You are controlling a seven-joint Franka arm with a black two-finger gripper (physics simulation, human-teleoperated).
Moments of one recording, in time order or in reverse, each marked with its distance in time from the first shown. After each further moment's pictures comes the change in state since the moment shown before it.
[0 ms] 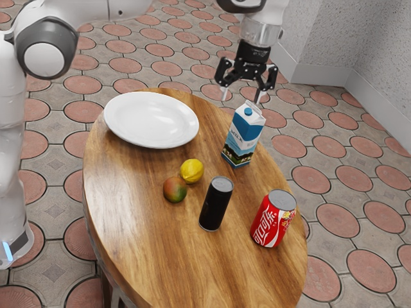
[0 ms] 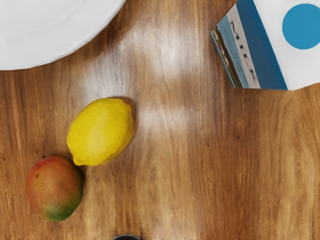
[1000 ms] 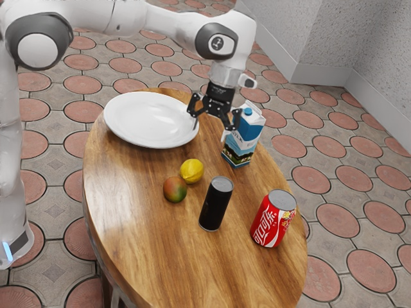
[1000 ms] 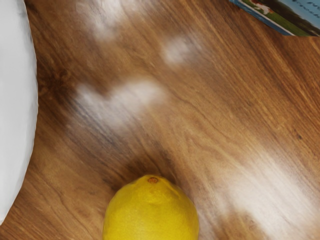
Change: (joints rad) arm 0.096 -0.079 0.057 -0.486 -0.102 0.259 0.897
